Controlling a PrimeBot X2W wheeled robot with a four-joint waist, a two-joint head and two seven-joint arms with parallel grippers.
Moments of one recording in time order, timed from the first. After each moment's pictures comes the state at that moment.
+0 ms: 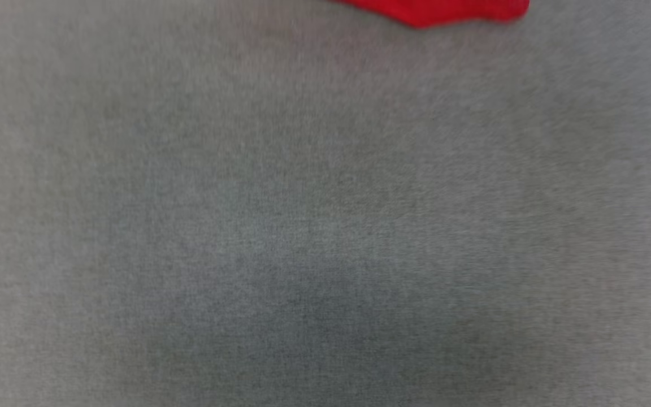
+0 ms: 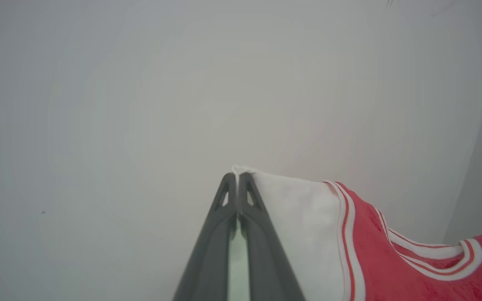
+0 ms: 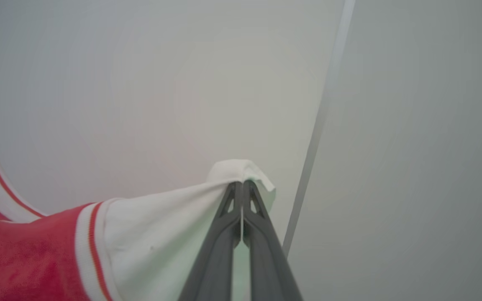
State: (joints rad) left arm -2.00 0.34 -0.61 1.18 -0.75 -0.08 -0.04; right arm -1.81 -0.29 0.16 1.15 0.13 0.13 -0.25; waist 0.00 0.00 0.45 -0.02
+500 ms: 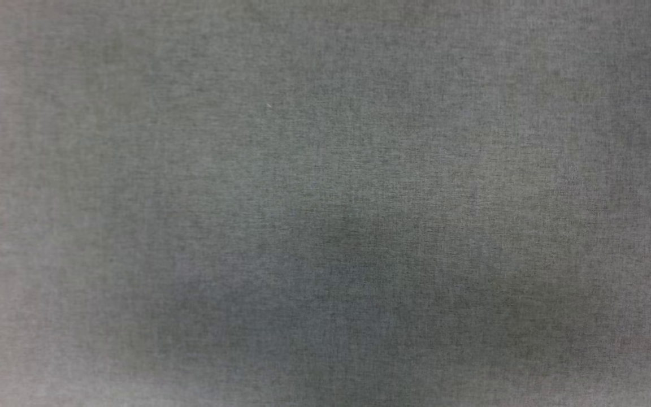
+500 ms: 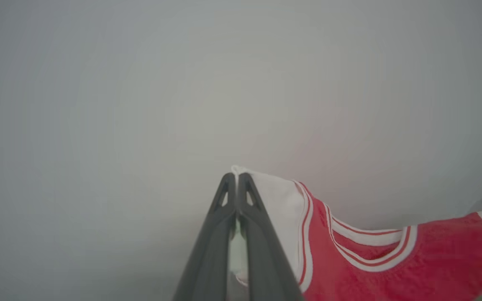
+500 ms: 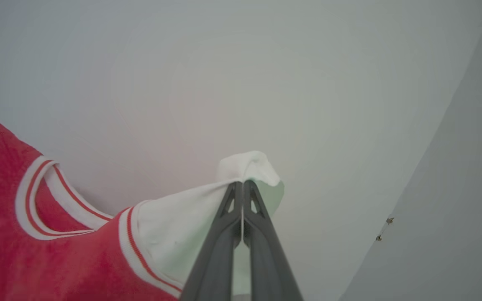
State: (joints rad) left arm -1.94 0.28 -0.59 1.27 -0.79 -0.11 -0.11; right arm -1.72 -0.18 0.00 1.08 -0.09 0.13 -0.26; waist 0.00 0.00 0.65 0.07
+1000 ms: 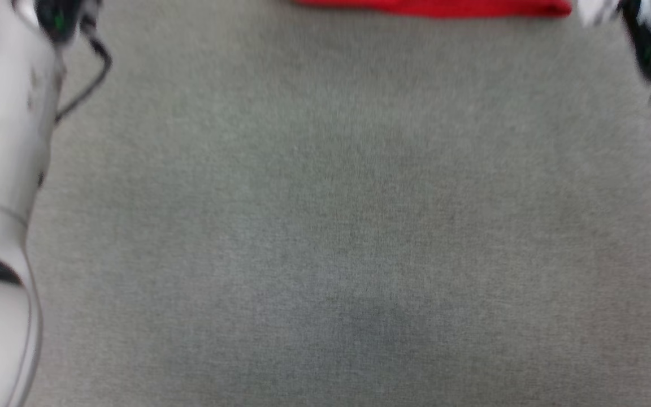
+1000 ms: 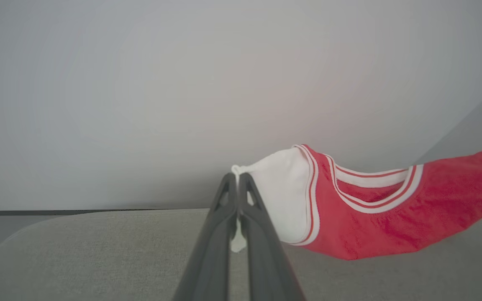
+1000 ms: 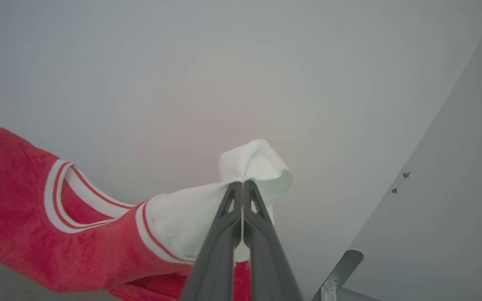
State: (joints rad) left arm -1.57 0.32 -0.66 1.20 -0.89 -0.13 0.13; right arm -1.45 -0.19 0.28 1.17 0.20 0.13 -0.24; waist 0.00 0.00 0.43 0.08
